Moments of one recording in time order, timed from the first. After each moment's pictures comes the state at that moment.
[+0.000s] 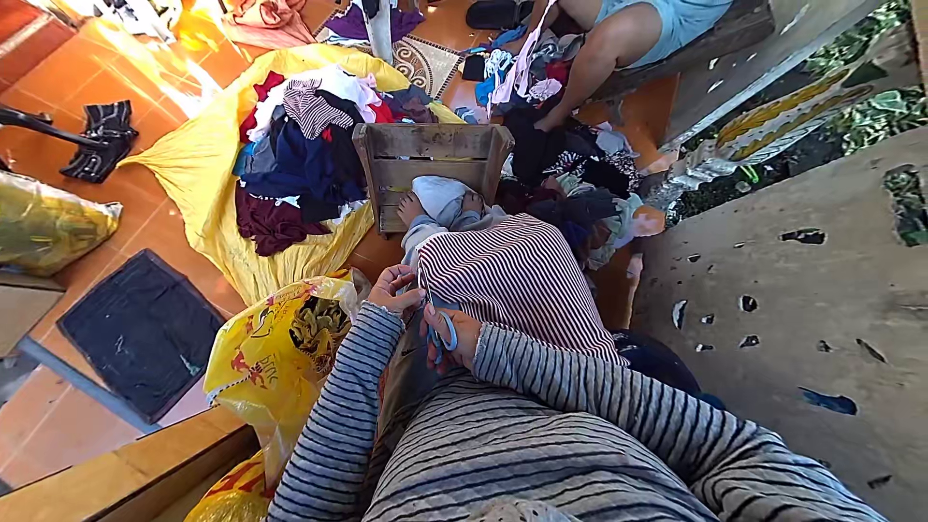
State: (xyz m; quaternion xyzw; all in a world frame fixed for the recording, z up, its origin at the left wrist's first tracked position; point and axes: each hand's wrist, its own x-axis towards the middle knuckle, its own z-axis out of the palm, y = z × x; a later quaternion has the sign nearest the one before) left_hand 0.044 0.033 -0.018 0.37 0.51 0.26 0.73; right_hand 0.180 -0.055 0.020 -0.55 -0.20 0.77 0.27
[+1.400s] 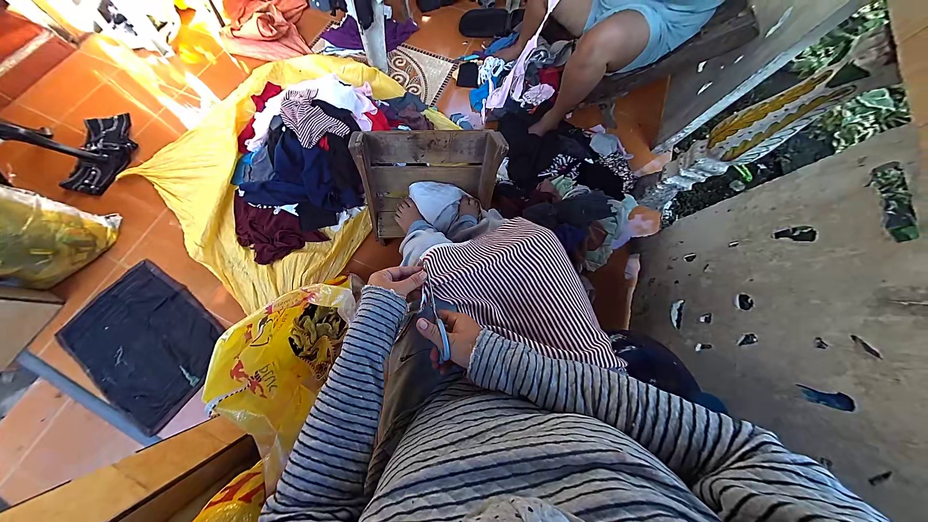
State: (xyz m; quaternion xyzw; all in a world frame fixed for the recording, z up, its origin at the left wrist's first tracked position) left_hand 0.064 0.057 0.002 0.43 0.57 0.17 0.68; right_hand 0.179 -0.056 0.023 -0.63 -0.24 0.69 0.25
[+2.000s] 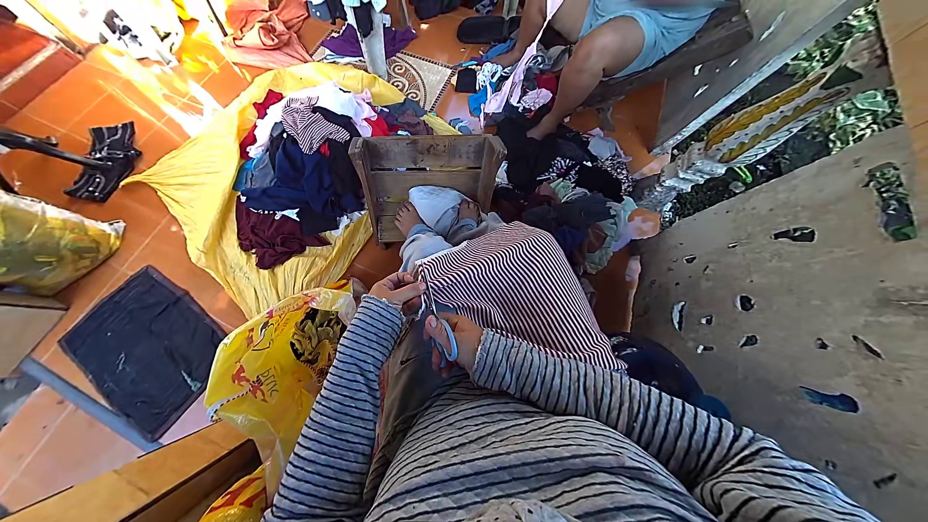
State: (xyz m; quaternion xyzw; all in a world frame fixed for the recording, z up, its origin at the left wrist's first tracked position) left_hand 0.057 0.050 -0.006 0.34 0.53 0.22 0.74; right_hand 0.184 -0.060 0.018 -0.57 -0.24 0.73 0.30
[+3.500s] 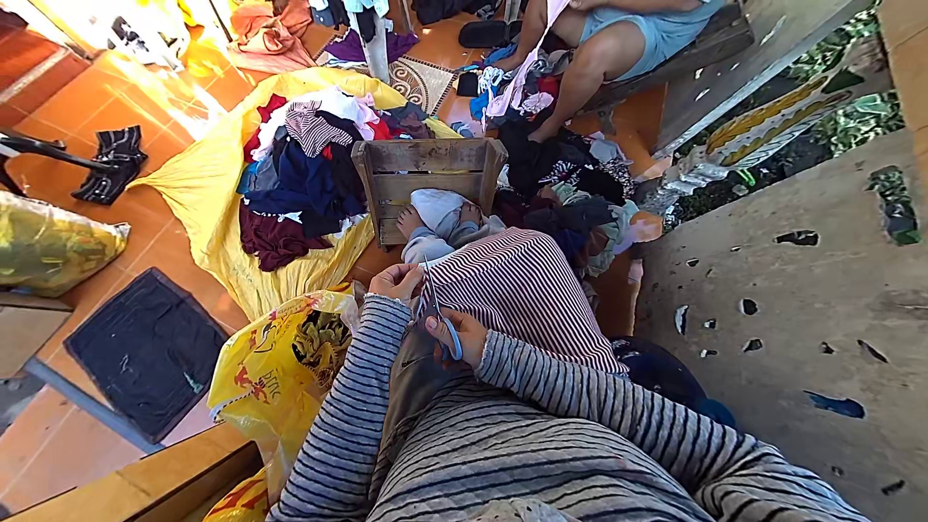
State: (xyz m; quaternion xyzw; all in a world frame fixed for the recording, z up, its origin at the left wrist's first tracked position) left_hand 0.068 0.051 0.001 0.44 0.54 0.29 0.65; right_hand 0.191 -0.057 0.016 -0.58 -0.29 0.70 0.31
